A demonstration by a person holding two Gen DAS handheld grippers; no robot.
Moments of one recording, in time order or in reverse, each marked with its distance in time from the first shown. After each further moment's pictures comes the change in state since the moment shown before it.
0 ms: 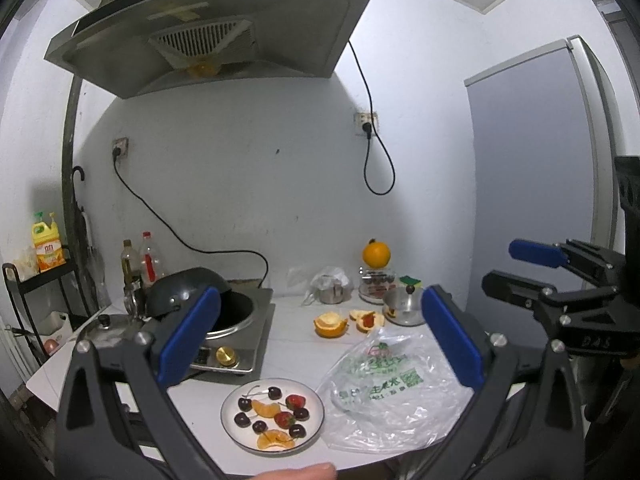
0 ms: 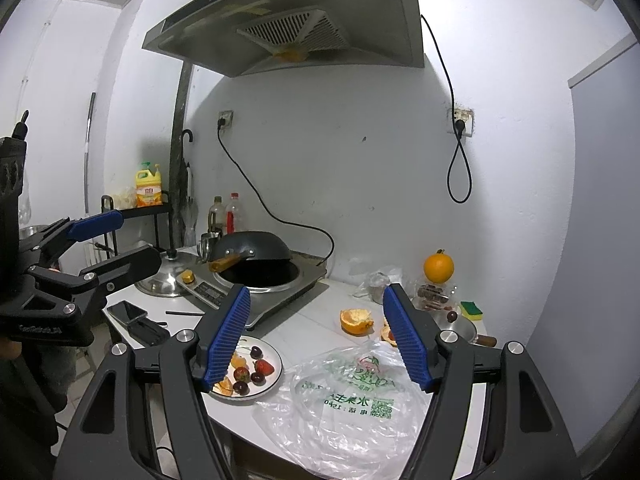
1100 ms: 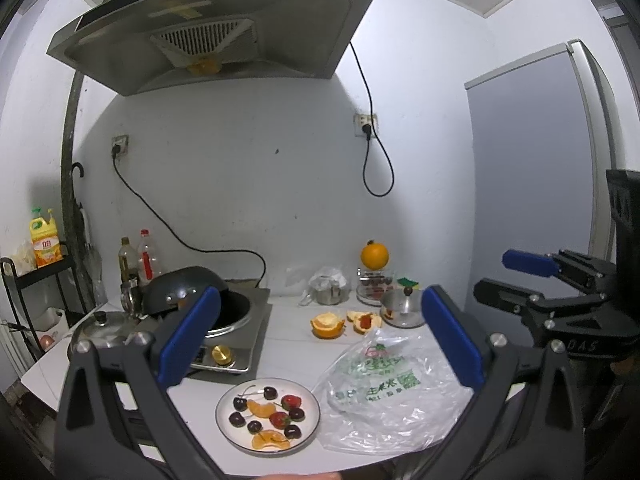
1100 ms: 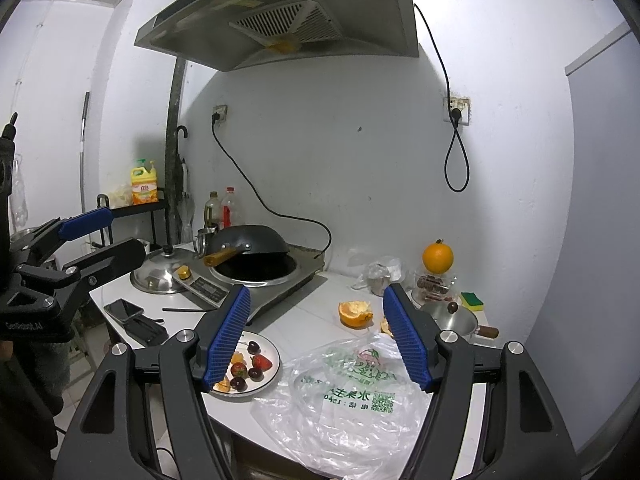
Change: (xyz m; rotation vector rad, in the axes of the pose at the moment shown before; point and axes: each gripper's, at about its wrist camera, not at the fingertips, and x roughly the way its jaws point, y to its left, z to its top) left arm 0.006 -0.002 -0.010 -0.013 -0.009 -0.002; right arm 0.013 -0.006 -0.008 0.018 0.022 -0.006
